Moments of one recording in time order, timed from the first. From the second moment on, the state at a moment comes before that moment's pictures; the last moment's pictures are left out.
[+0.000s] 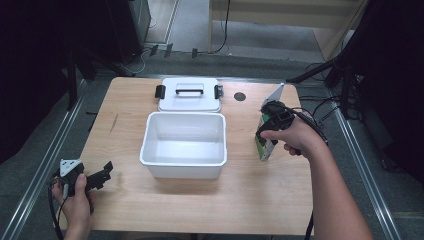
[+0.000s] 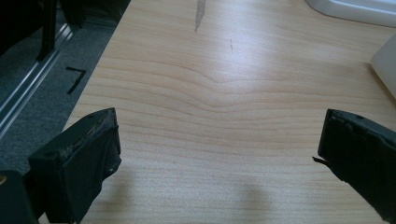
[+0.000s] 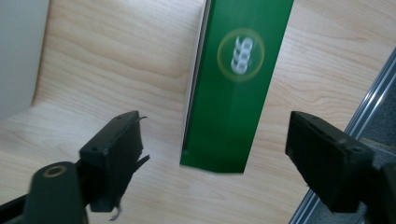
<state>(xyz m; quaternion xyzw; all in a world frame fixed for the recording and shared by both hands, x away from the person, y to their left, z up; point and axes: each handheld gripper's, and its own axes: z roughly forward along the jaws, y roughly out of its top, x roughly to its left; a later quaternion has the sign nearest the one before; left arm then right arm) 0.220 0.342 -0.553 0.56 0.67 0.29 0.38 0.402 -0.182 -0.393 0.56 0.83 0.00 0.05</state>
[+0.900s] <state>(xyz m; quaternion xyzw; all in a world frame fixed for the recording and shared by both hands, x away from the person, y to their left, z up) 0.220 0.341 -0.553 0.57 0.67 0.29 0.38 0.433 -0.172 -0.403 0.51 0.86 -0.01 0.07</state>
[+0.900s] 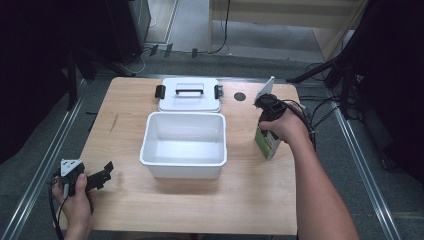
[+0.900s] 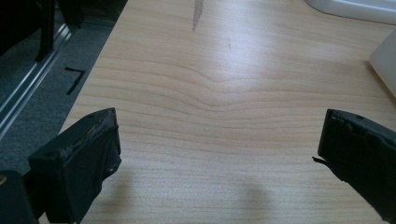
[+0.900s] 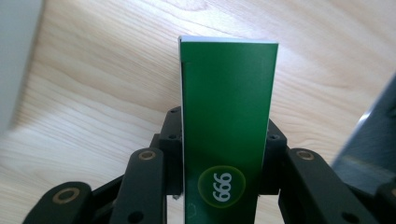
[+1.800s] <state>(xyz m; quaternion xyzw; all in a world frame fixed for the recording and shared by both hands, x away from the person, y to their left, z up) 0.220 0.340 -0.553 0.57 0.67 0.30 0.37 0.397 -0.169 -0.348 0.31 0.95 0.07 0.04</state>
